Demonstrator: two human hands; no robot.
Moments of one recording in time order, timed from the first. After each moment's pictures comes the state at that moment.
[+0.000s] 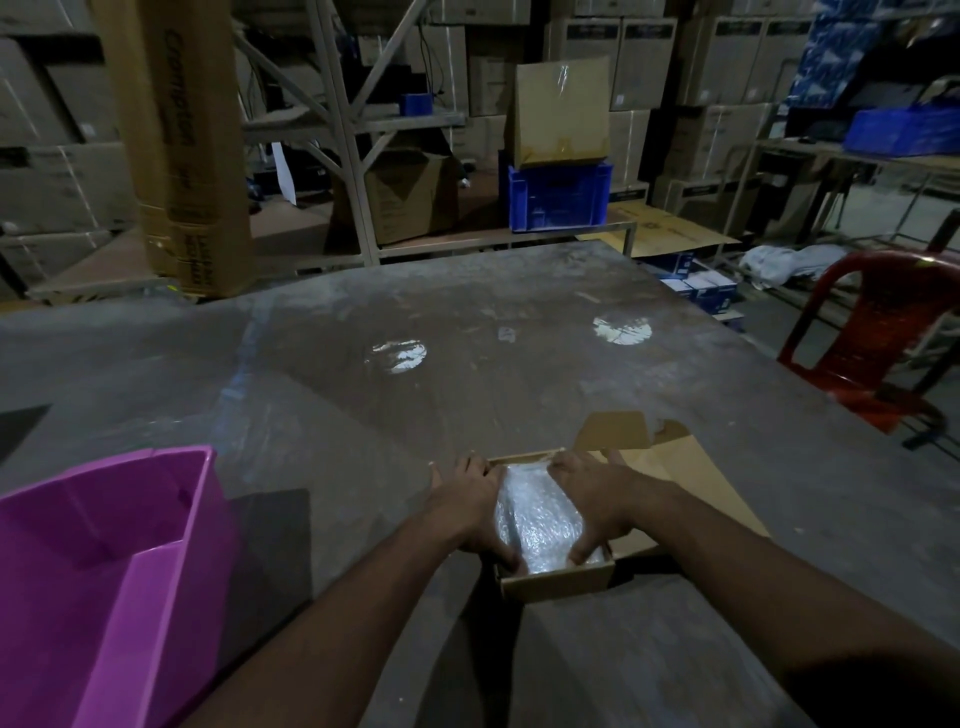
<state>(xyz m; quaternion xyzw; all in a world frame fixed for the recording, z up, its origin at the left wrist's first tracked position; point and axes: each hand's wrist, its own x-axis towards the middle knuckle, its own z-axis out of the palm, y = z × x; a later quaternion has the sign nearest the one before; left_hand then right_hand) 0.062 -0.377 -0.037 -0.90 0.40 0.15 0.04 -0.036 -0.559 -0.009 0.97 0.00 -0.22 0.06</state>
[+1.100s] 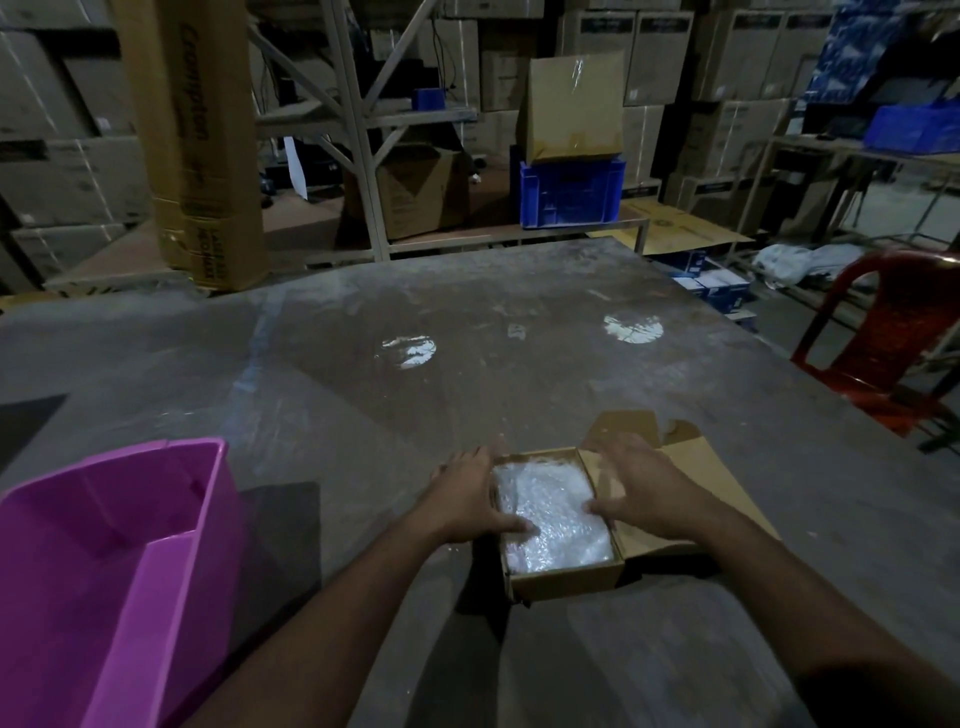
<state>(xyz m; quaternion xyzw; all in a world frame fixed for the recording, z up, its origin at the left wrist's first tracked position) 0.066 -0.358 -0.030 -0.90 0.37 0.14 -0.20 -0.070 -0.574 0.000 0.98 -0.11 -0.01 -0.17</state>
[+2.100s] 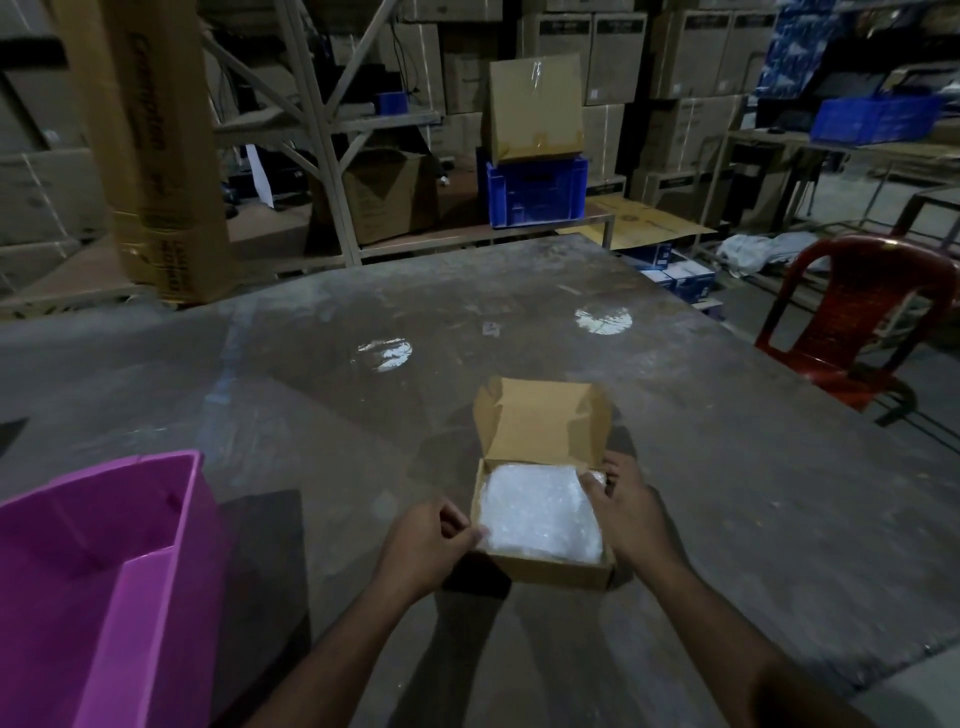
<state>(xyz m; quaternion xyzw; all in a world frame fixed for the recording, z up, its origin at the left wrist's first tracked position) 0.022 -0.316 -0.057 -0.90 0.21 0.15 -0.34 -0.093 -0.543 -0.063 0.80 -0.36 0.19 -0.44</state>
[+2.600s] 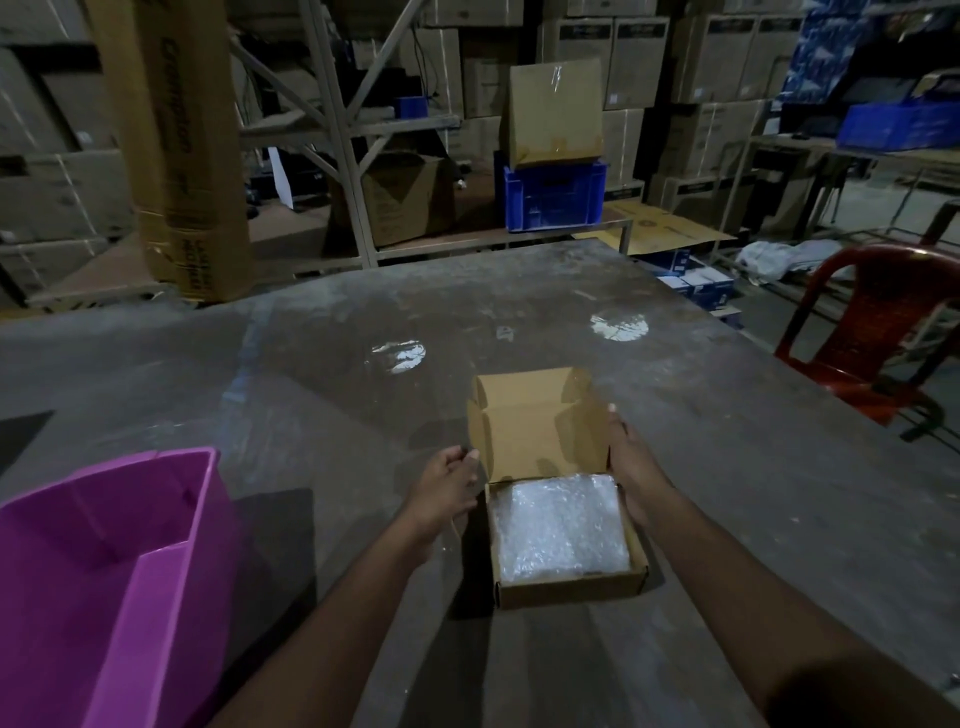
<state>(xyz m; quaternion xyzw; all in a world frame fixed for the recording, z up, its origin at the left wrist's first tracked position) 0.050 -0.347 -0.028 -0.73 0.10 0.27 -0.62 -0.022 -0.608 -0.083 0.64 -0.35 0.16 -0.66</state>
